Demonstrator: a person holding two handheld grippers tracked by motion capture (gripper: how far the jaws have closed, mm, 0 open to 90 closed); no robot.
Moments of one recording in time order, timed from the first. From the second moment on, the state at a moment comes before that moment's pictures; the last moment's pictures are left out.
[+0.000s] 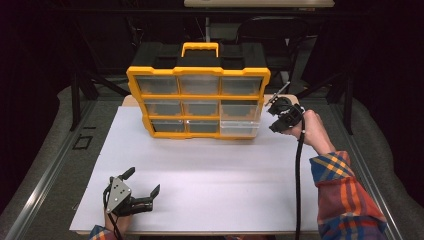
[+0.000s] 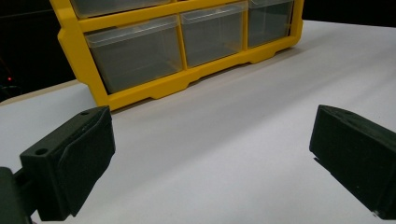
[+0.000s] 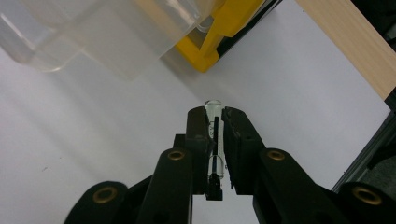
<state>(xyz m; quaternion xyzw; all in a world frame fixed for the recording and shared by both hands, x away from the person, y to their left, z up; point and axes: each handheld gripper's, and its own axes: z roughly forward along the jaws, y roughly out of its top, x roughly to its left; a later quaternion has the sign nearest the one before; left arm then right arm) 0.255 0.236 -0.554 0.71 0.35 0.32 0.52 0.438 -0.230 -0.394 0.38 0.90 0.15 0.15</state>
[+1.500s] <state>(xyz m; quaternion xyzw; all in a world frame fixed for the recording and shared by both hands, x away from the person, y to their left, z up) 0.255 0.237 -0.553 0.71 0.35 0.33 0.52 0.443 -0.196 -0.316 0.34 0.91 0.14 0.20</state>
